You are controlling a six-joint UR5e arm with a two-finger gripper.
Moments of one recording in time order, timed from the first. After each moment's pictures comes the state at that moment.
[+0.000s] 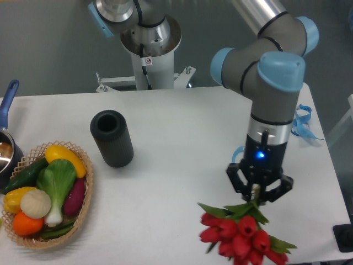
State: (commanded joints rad) arm 2.61 -1.98 -1.40 -0.79 0.85 0.89
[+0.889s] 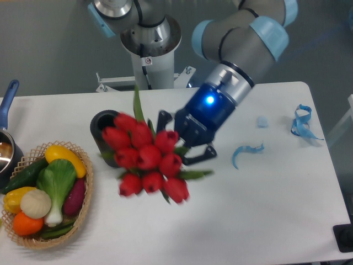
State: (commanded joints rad) arm 2.62 -1.74 -1.76 -0.78 0.29 1.08
